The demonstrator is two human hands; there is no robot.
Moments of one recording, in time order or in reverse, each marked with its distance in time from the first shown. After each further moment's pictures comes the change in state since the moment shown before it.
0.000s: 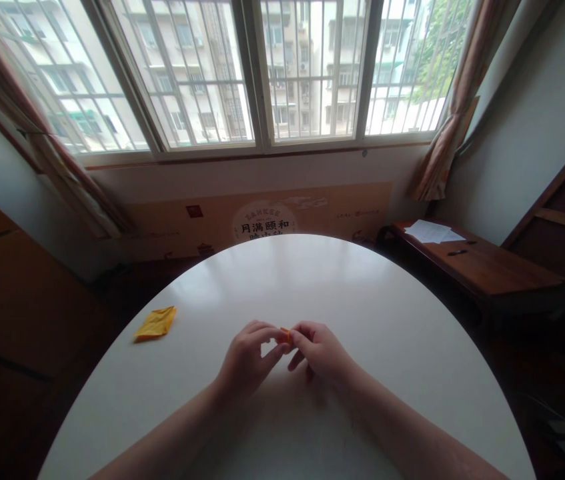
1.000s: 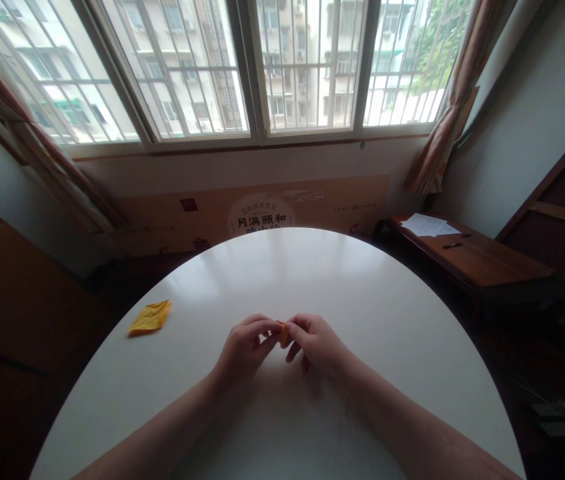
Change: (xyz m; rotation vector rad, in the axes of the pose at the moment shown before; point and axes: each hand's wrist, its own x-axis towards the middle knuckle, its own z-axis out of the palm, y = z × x) left_hand -0.001 -0.012 0.009 -0.173 -0.013 -0.039; right_hand 0.000 0.000 -0.003 0.011 -0.004 0.020
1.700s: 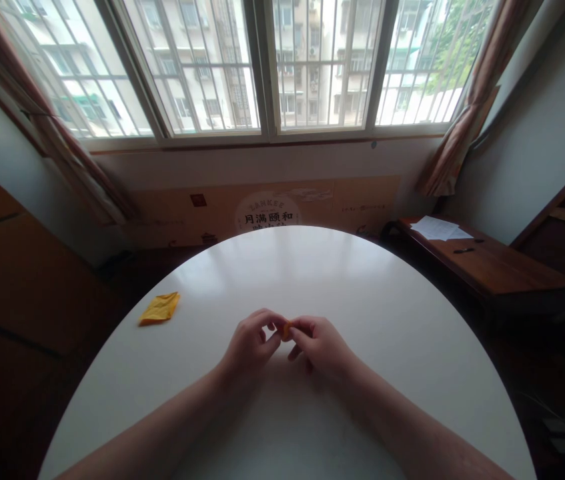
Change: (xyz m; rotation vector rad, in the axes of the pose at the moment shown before) left_hand -0.001 0.005 0.000 0.047 0.031 -0.059; right_hand -0.003 0.003 0.006 -0.097 -0.005 -0.054
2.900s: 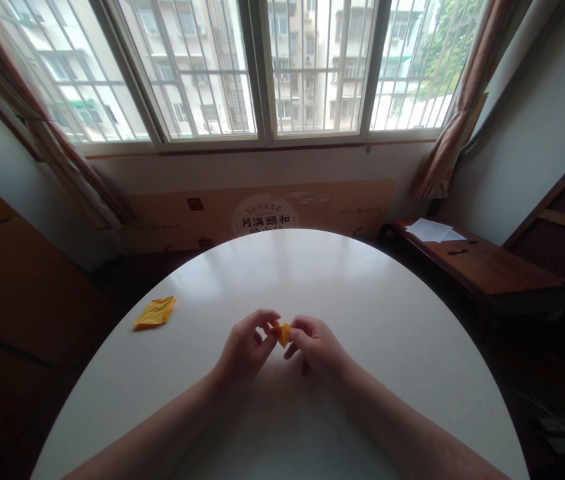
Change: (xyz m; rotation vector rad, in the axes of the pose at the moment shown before) left_hand -0.003 -0.006 0.003 -0.018 0.049 0.000; right_hand -0.001 -0.002 0.001 0.102 0.040 0.006
